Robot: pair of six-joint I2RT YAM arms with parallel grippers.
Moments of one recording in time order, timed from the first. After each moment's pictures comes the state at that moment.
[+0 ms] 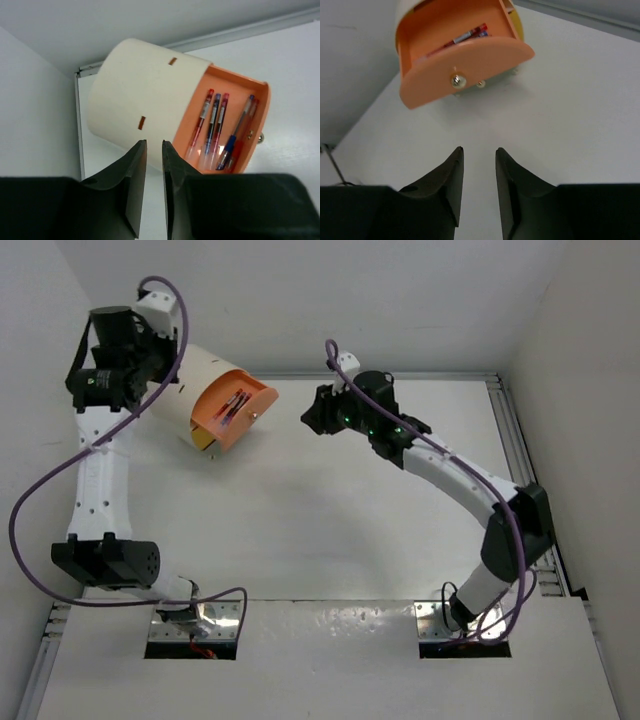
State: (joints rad) left arm 0.04 1.51 1.90 -0.81 0.12 0.23; right arm 0.61 1.62 1.33 -0.02 -0.19 0.23
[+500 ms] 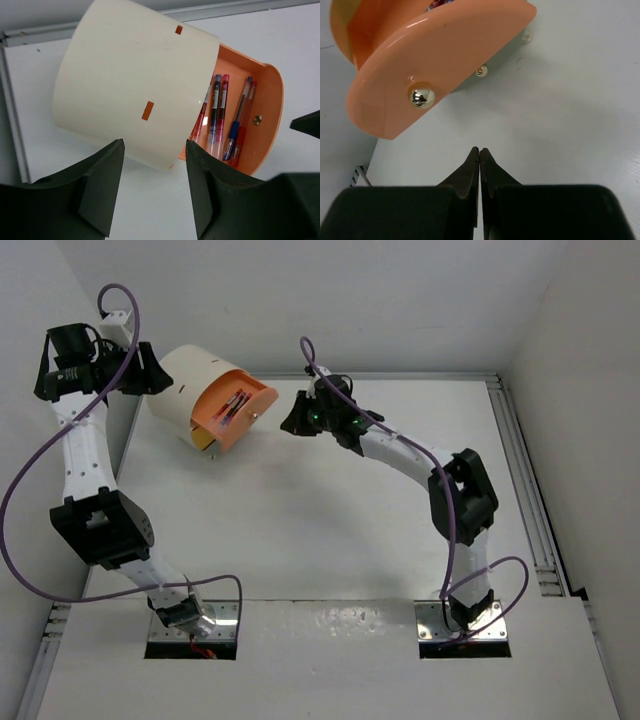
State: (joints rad) left arm 0.36 1.65 1.86 -0.78 0.61 0.19; right arm 0.64 1.99 1.58 -0.02 -0.19 0.58
